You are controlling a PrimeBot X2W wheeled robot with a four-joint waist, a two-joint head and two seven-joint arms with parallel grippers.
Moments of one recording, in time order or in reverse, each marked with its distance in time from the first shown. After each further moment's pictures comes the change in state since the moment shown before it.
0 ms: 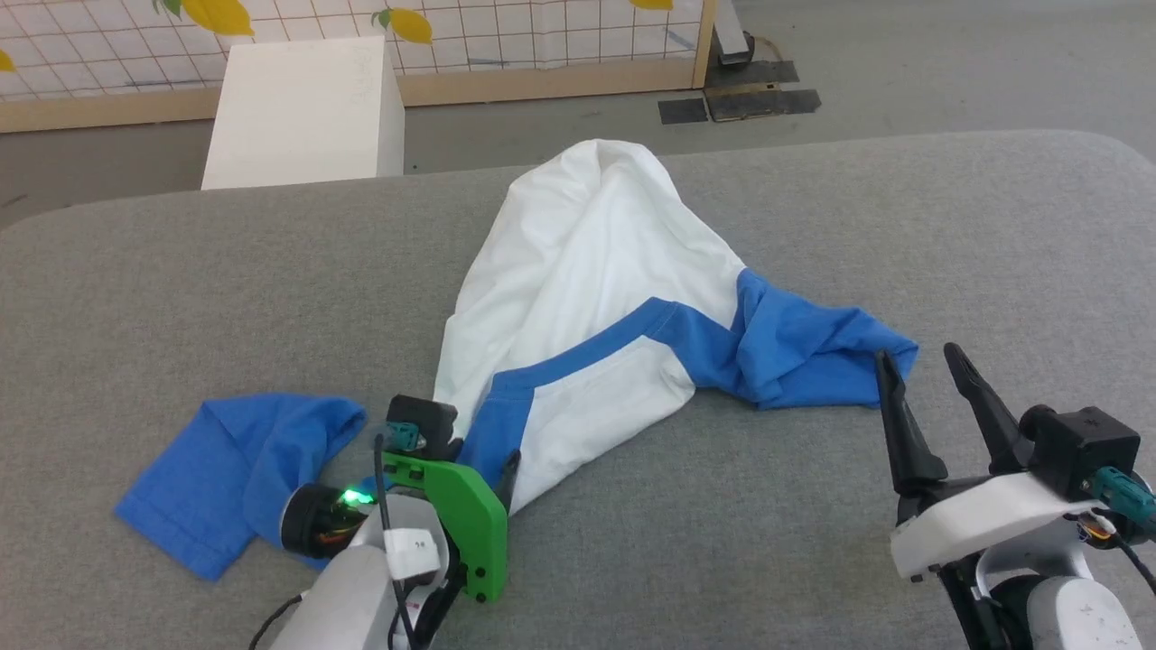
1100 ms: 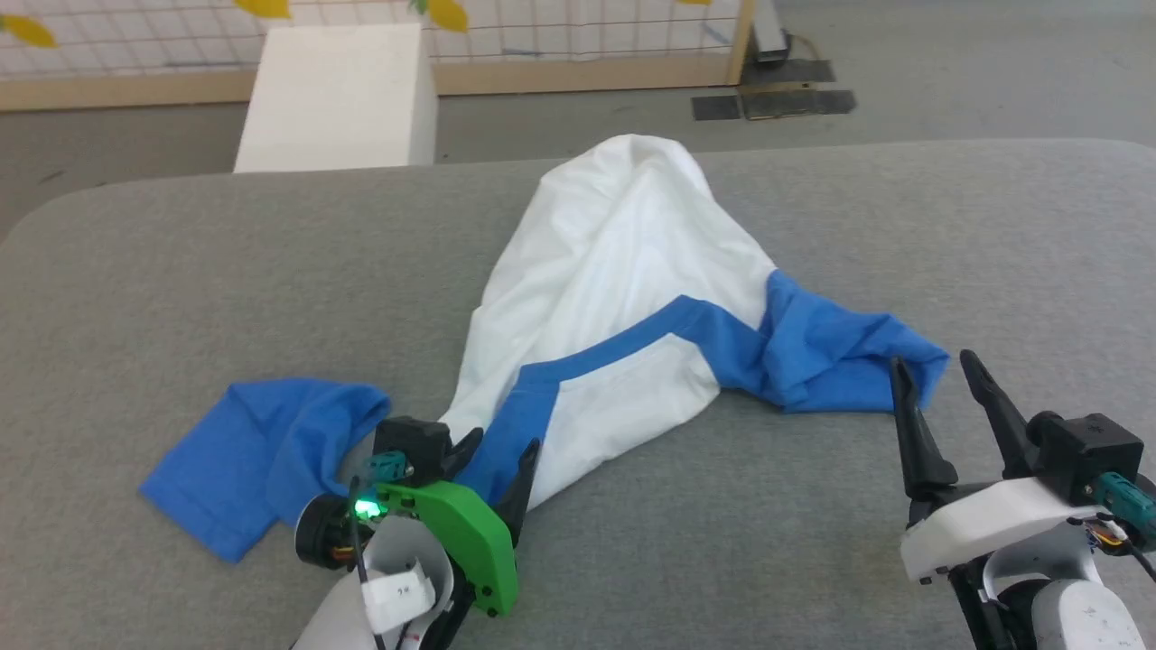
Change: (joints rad) left arm 0.069 -0.037 0.041 -0.052 -0.021 -0.072 -0.170; right arm -0.001 -0.004 -0.028 0.035 -0.042 0.000 -0.026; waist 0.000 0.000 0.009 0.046
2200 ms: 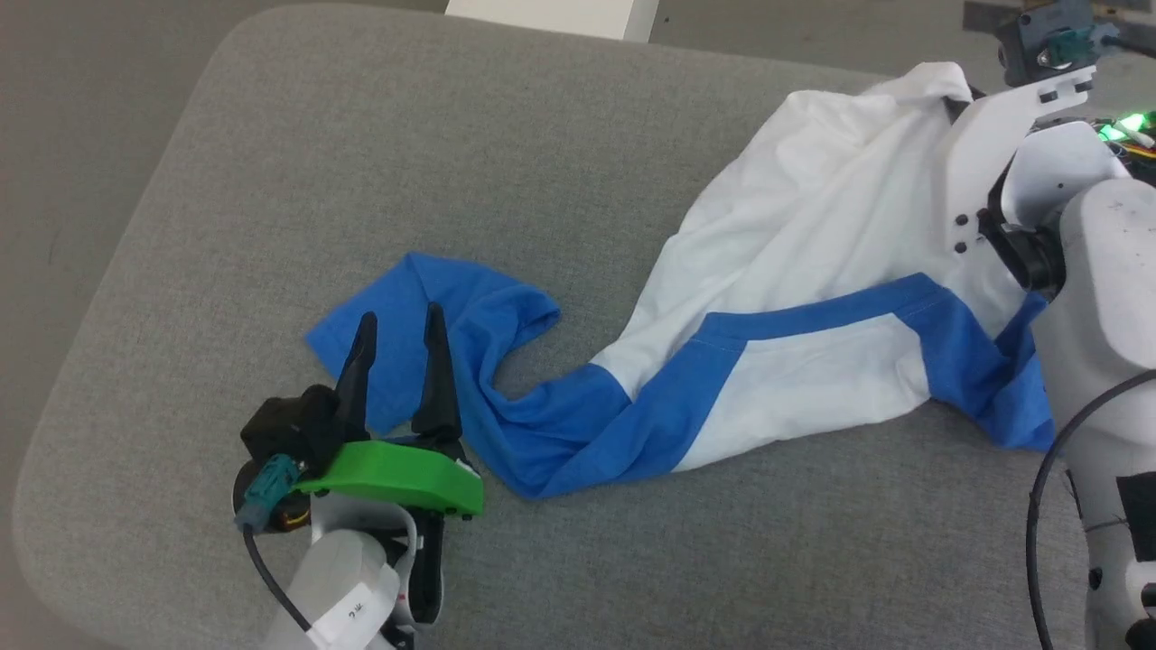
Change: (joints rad) left arm -0.019 -0.085 0.150 -0.102 -0.027 0.168 -0.386; right arm -0.837 -0.149 0.100 0.654 -0.148 0.000 0.393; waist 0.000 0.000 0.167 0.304
